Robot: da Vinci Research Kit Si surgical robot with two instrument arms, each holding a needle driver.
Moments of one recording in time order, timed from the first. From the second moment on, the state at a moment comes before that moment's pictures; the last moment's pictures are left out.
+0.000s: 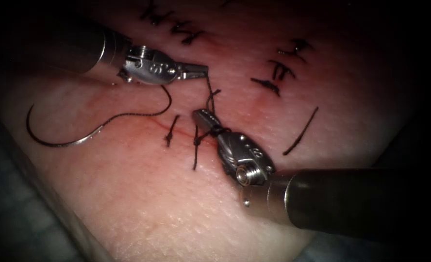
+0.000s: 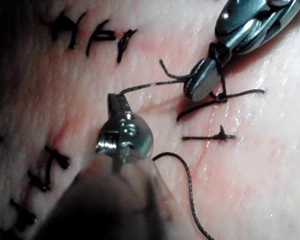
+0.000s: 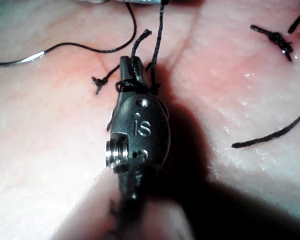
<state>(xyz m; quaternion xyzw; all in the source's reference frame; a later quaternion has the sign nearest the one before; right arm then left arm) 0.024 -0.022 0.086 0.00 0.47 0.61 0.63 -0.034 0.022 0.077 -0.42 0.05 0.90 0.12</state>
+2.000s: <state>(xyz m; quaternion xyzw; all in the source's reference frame) 0.025 -0.029 0.085 0.05 0.58 0.31 0.75 -0.030 0.032 0.086 -0.39 0.12 0.90 0.14</state>
